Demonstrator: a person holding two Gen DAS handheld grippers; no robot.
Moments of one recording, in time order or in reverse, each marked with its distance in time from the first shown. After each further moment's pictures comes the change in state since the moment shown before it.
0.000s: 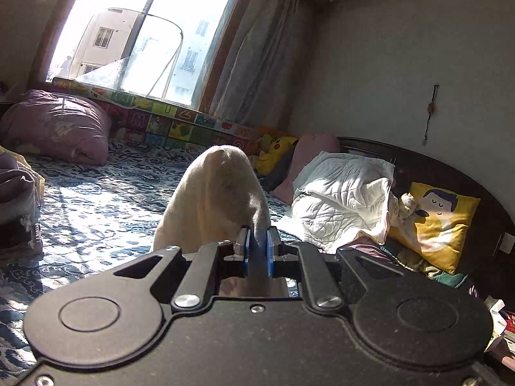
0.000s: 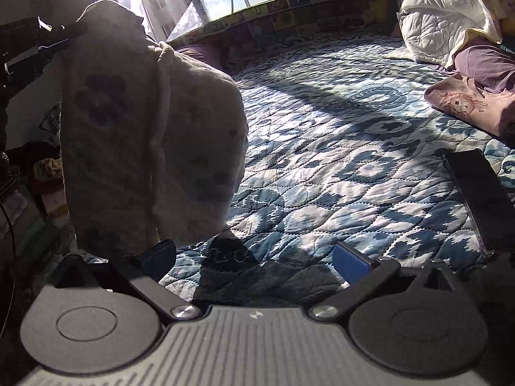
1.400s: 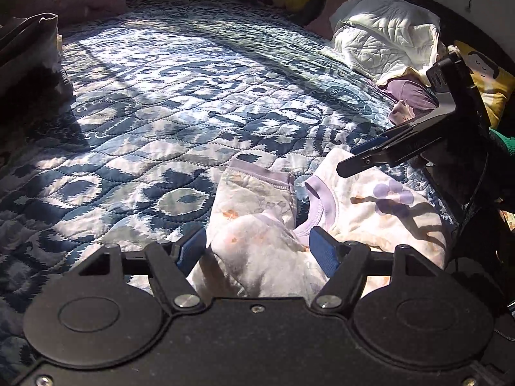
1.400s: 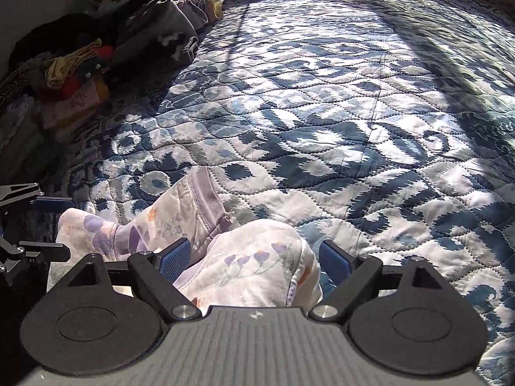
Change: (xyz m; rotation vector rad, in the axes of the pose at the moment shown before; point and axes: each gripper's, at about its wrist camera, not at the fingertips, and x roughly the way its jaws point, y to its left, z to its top) left arm 0.022 0.112 -0.109 0.055 0.635 0.069; right arm 0.231 0.059 0.122 -0.345 0.537 0.164
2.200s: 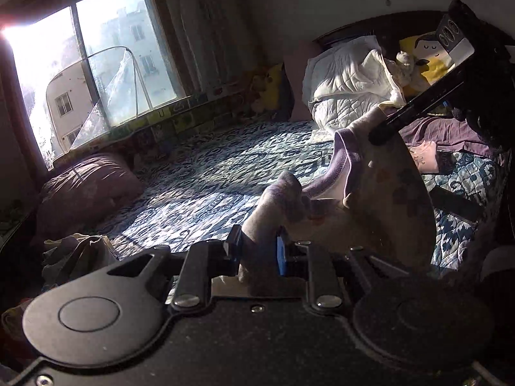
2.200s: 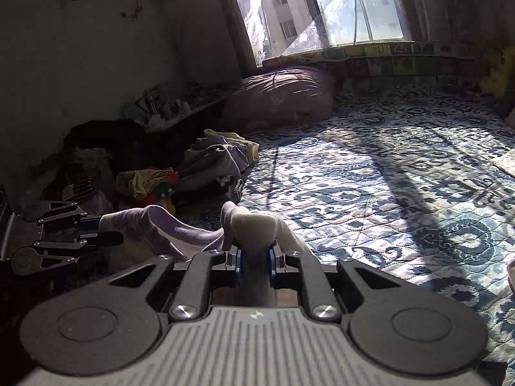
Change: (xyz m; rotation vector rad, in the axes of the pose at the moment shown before) left arm -0.145 -0.130 0.033 0.487 -0.427 0.235; right arm -0.254 0.030 -0.042 -0.043 -0.557 0.065
